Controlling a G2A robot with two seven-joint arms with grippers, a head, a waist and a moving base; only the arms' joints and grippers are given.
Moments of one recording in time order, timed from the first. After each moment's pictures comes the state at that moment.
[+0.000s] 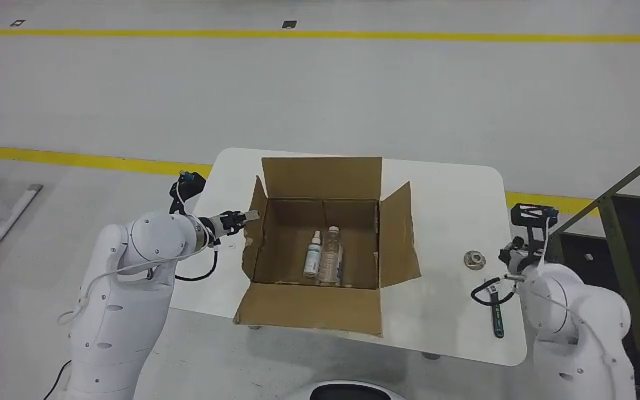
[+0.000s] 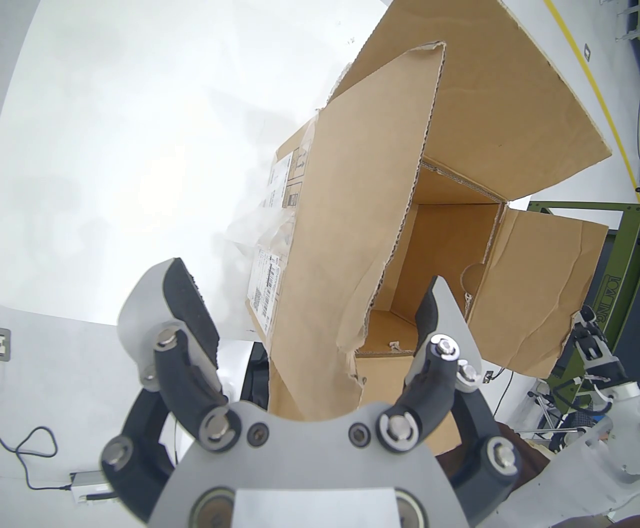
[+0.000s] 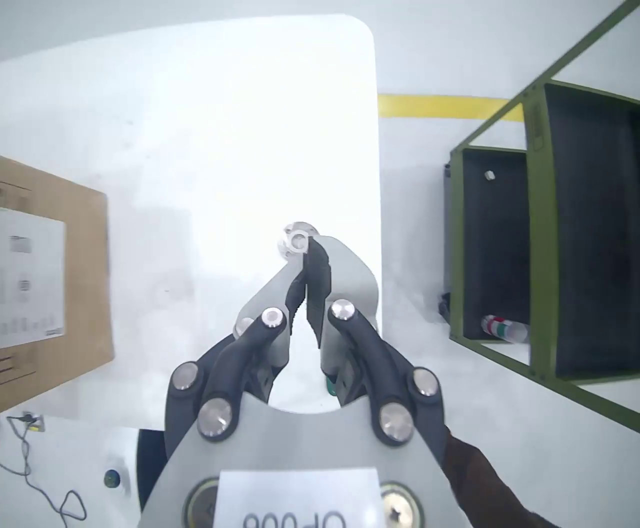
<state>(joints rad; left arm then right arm) 0.97 -1.19 -1.41 -1.70 0.74 0.47 -1.25 -1.37 -1.32 1.77 -1.97 -1.46 0.10 1.16</state>
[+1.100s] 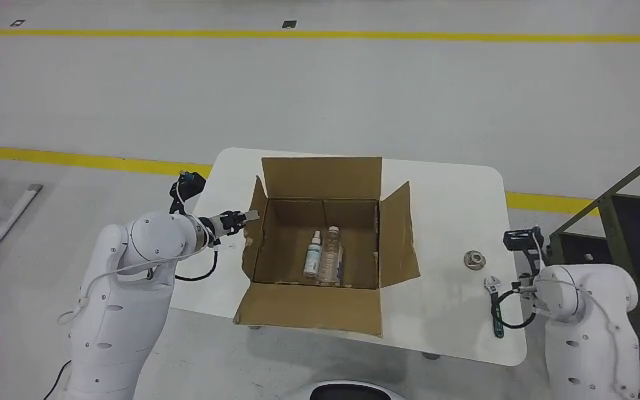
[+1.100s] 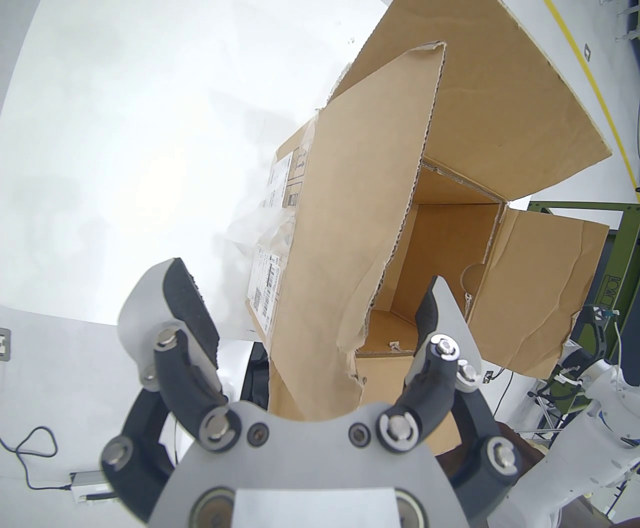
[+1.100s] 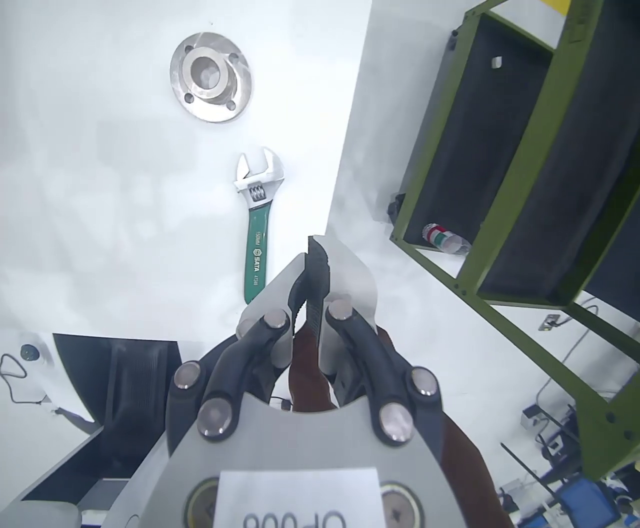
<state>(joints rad) 0.97 -1.19 -1.41 -1.70 0.74 0.47 -1.25 -1.26 -1.27 1.84 -1.75 -1.43 -0.21 1.54</state>
